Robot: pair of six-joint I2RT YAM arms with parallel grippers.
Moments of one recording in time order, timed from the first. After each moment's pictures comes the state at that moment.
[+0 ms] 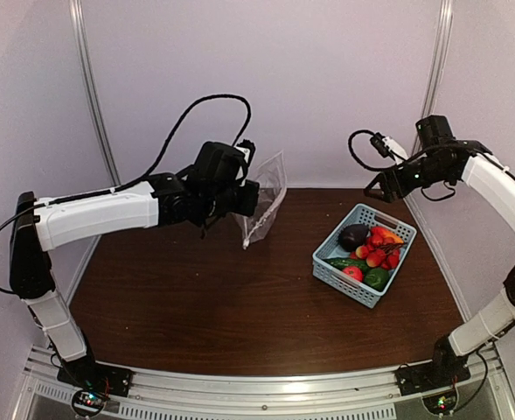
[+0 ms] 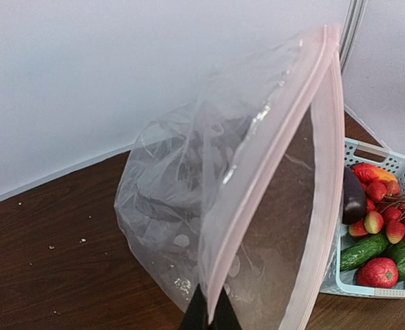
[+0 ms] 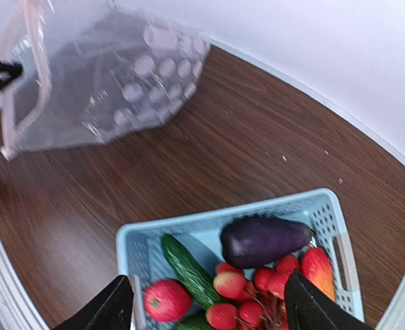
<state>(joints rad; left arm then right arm) -0.94 1.74 1.51 -0.27 -0.44 -0.26 0.17 1.46 1.50 -0.84 -0.47 -0.32</state>
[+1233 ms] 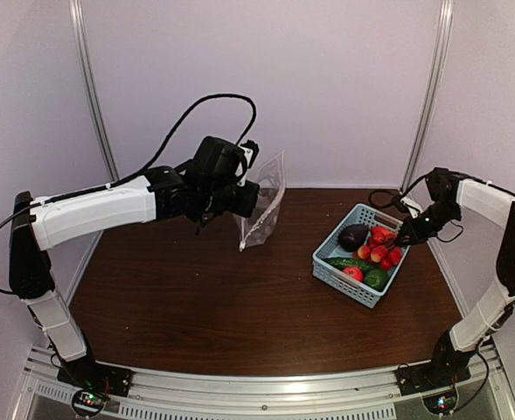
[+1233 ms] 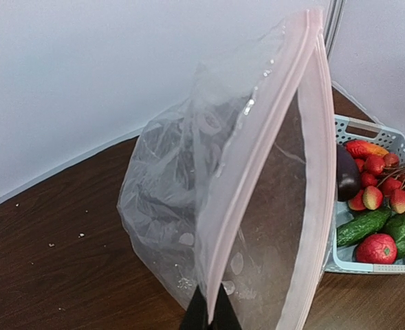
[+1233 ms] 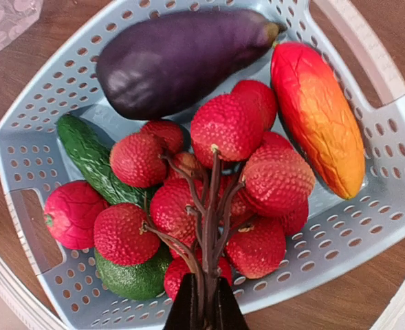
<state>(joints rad) -0.94 1.74 1.56 -0.37 -0.38 -0.21 -0.09 1.59 1.20 -0.90 -0.39 -0.37</state>
